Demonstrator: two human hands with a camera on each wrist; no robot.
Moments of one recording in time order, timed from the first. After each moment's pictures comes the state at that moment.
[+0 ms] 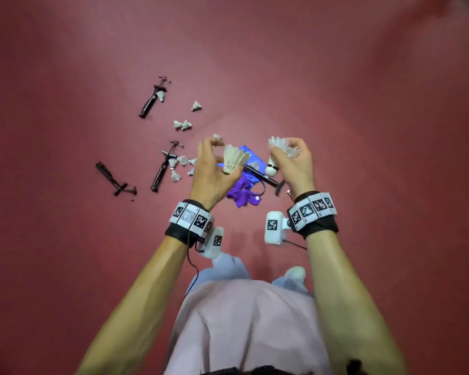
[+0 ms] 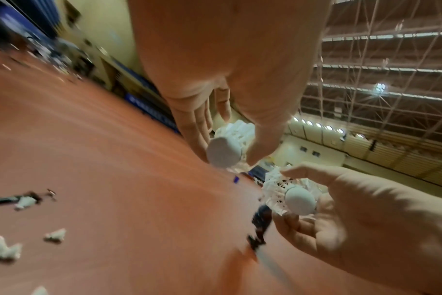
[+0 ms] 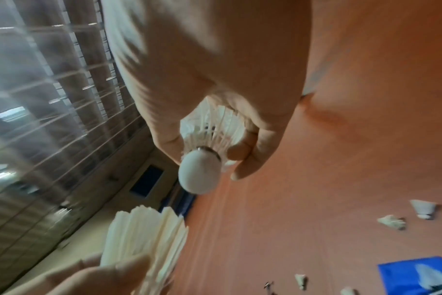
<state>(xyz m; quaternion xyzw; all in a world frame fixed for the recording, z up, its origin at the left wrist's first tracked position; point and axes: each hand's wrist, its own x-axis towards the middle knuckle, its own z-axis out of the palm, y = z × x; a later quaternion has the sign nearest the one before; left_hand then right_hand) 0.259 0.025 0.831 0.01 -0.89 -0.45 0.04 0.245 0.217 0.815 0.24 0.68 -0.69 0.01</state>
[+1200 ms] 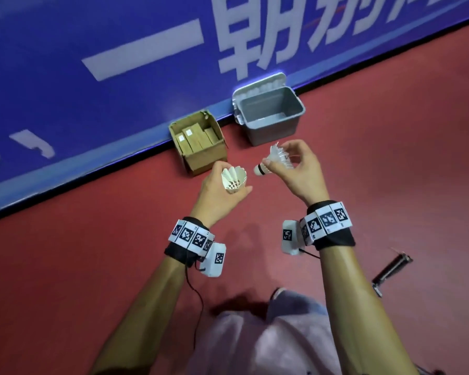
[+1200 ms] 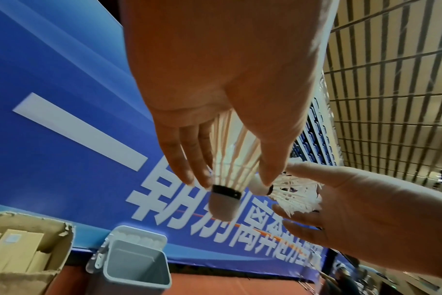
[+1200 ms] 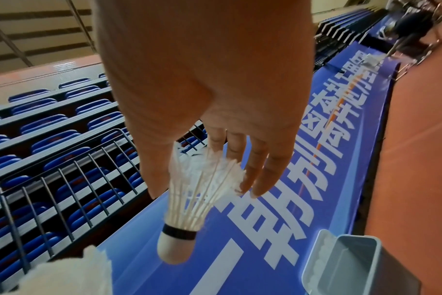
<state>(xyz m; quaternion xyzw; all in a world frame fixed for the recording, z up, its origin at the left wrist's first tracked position) 0.652 -0.861 0.880 0.69 -0.56 -0.31 0.34 0.450 -0.925 0.889 -0.58 0.55 -0.43 0.42</state>
